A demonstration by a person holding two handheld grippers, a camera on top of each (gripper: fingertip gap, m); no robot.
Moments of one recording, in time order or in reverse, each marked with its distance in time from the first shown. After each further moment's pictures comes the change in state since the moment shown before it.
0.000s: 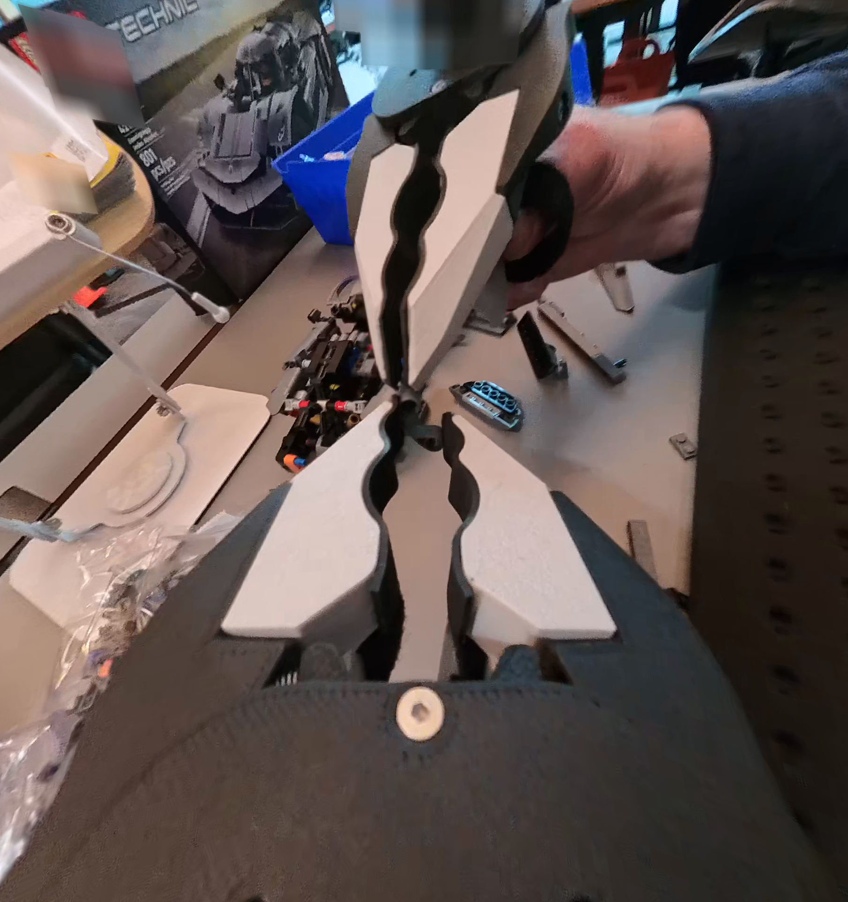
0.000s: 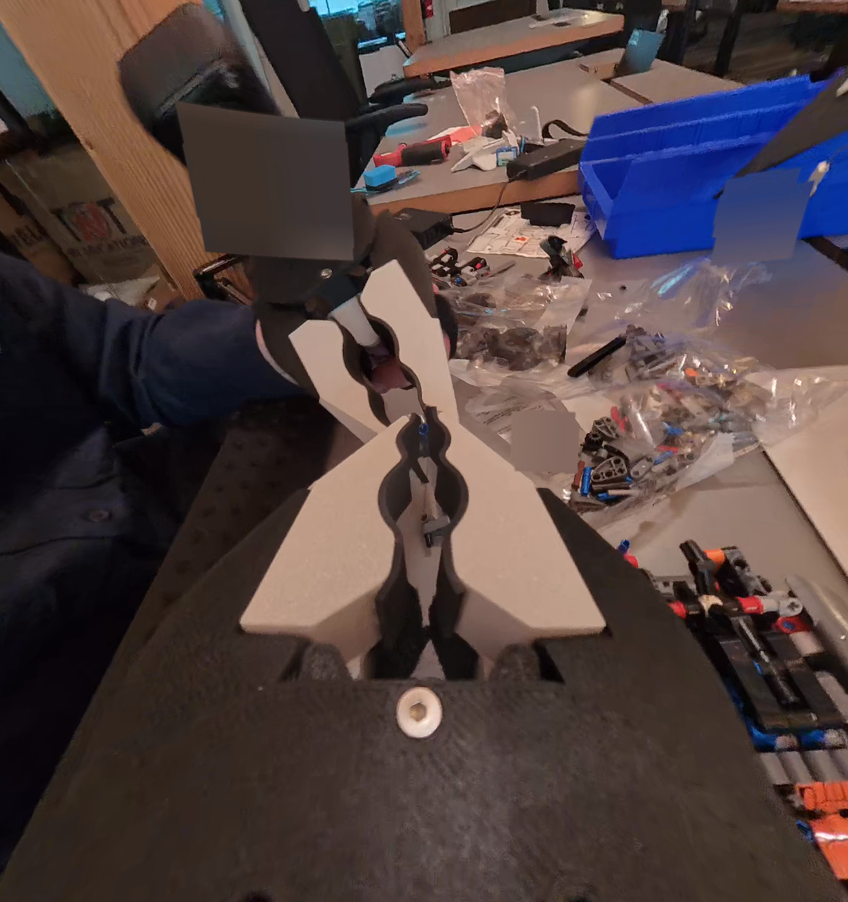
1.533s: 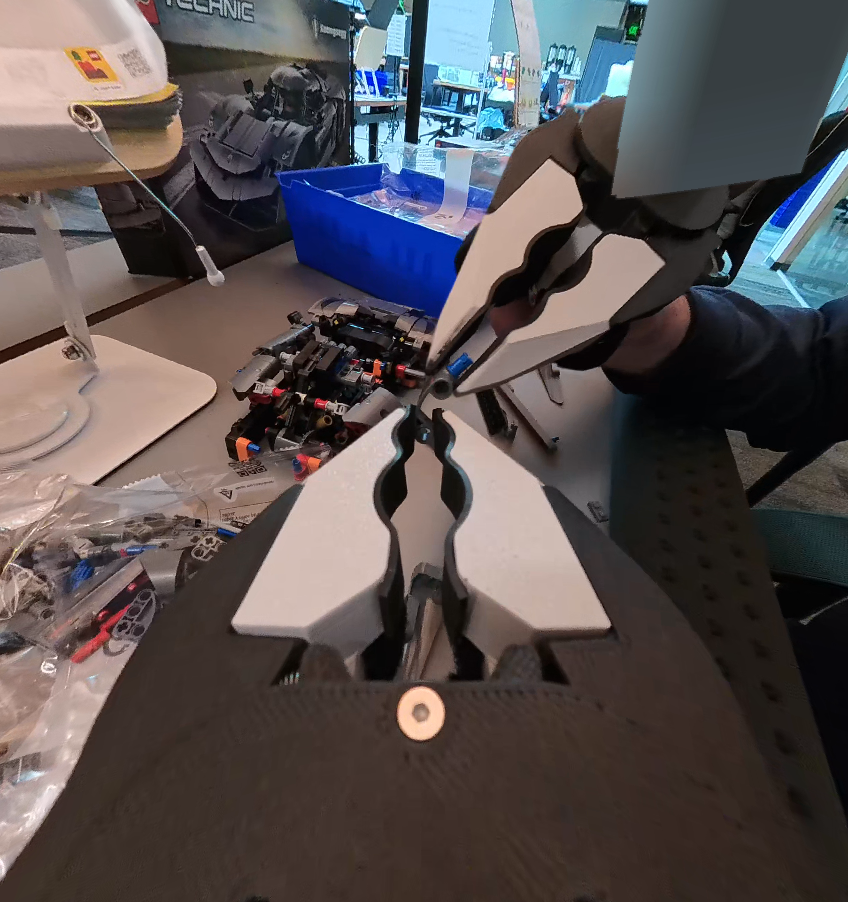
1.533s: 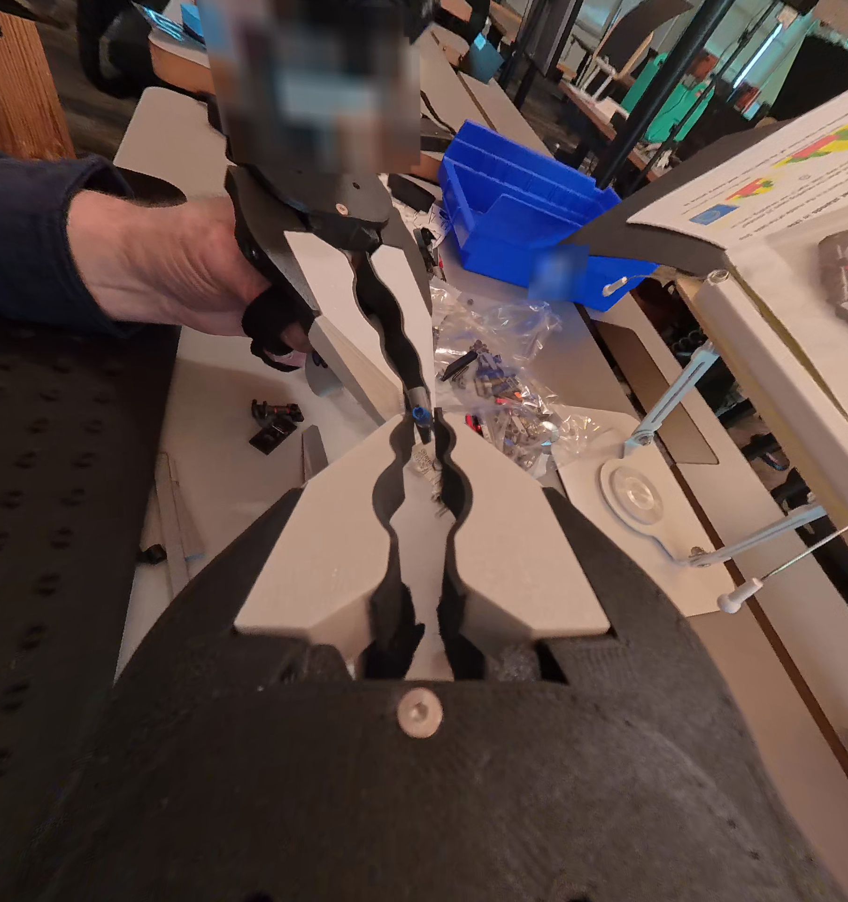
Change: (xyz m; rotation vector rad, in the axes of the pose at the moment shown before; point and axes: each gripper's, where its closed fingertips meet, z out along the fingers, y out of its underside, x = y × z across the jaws) left arm -0.018 -0.003 -0.016 0.162 0.131 -0.379; right arm 0.009 -0.007 0.009 -0.138 0.417 -0.418
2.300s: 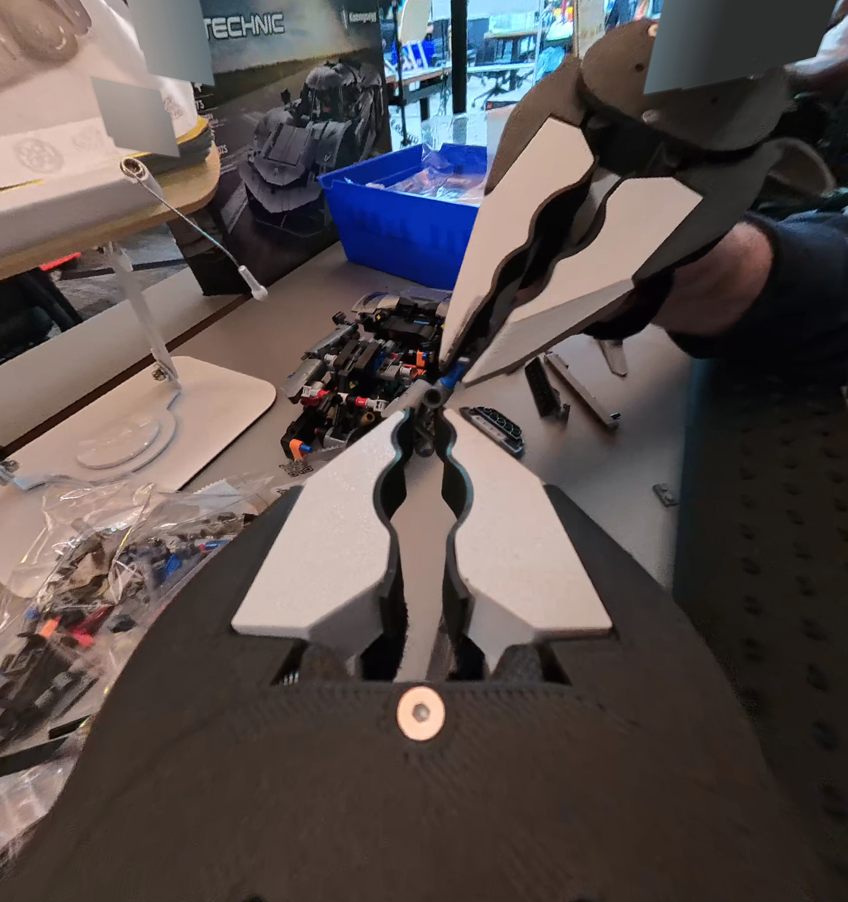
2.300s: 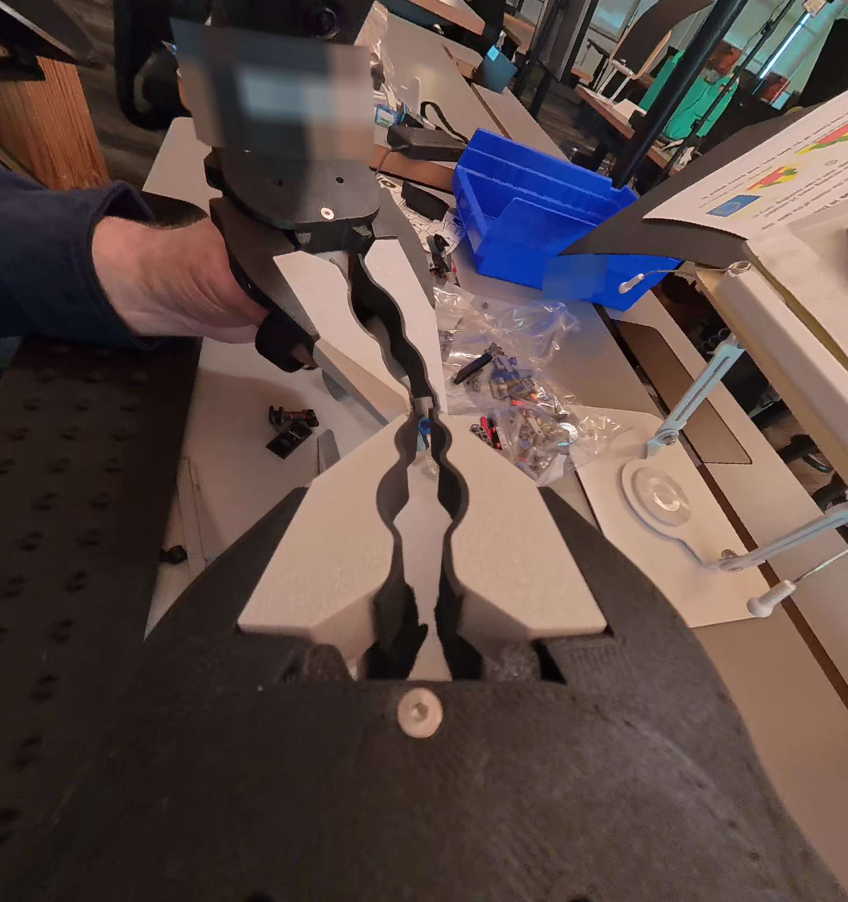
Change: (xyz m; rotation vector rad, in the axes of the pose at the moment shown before) left arm -0.006 0.002 0.002 -0.050 -0.133 0.167; right arm -0.002 0.002 0.000 0.010 -0.043 0.048
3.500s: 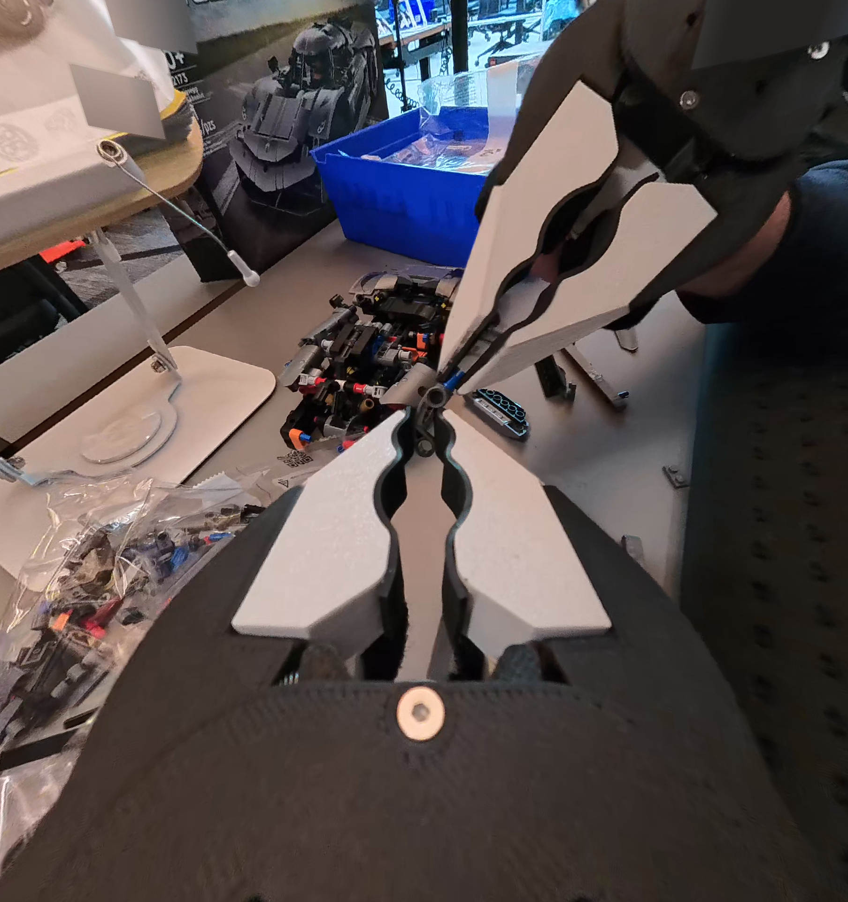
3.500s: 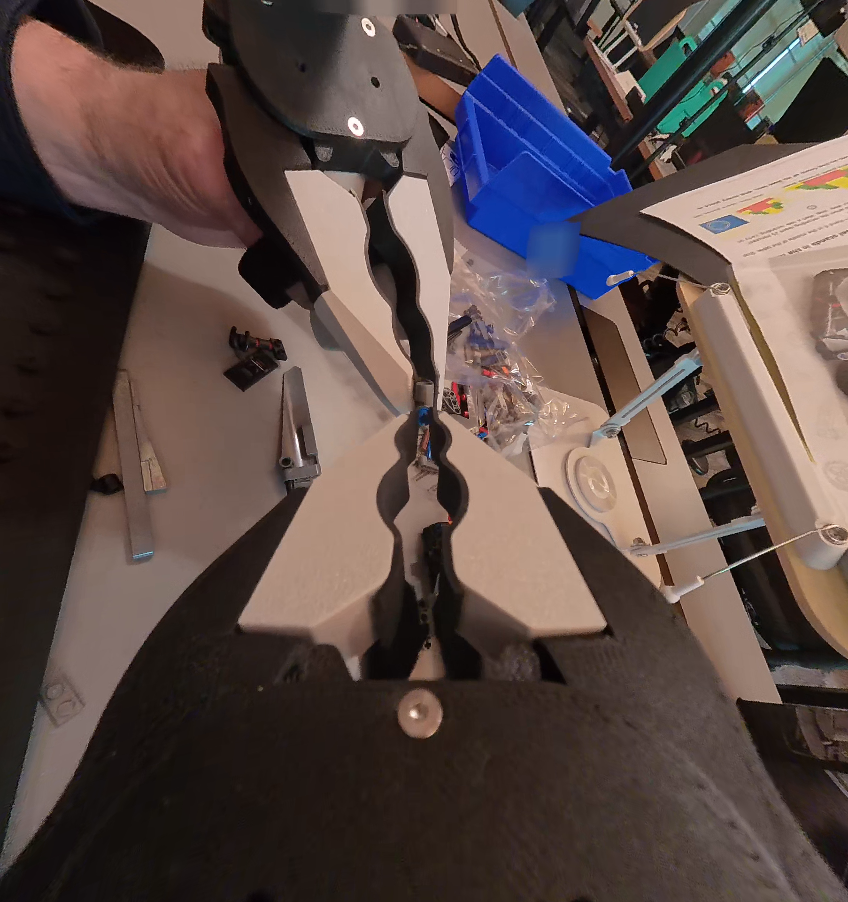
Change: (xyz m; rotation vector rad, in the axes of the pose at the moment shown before) left arm 0.003 0.007 0.003 -0.050 -0.008 0.037; right arm -0.002 0.015 0.000 -0.129 0.064 -0.234
